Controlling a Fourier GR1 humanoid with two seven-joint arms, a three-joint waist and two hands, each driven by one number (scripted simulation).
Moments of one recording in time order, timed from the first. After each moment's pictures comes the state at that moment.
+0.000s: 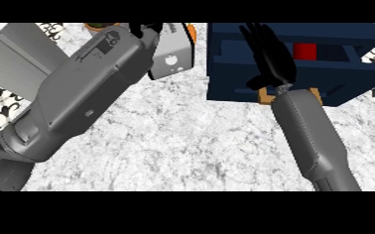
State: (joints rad) left arm -1.22 0.30 -0.59 -0.88 0.89 0.84 -0.02; right arm -0.70 -0.14 -0.01 -0.91 1.25 -0.29 -0.12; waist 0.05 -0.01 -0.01
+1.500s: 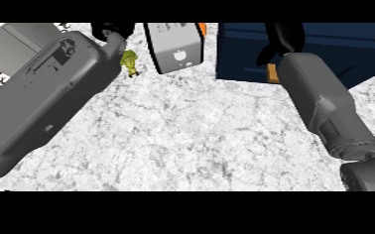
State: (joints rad) left arm -1.11 0.45 -0.57 -1.15 0.81 0.84 0.13; right arm -1.13 -0.24 -0.19 -0.23 1.31 -0.64 -0.11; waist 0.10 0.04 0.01
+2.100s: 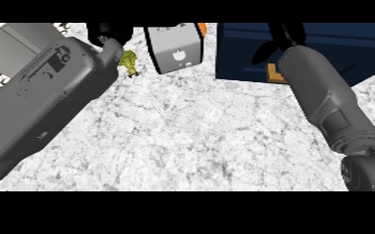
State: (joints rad) left arm -1.08 0.47 -0.57 -1.22 0.80 0.84 0.16; right arm -1.18 -0.24 -0.38 -0.17 1.11 -0.47 -0.32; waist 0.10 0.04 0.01
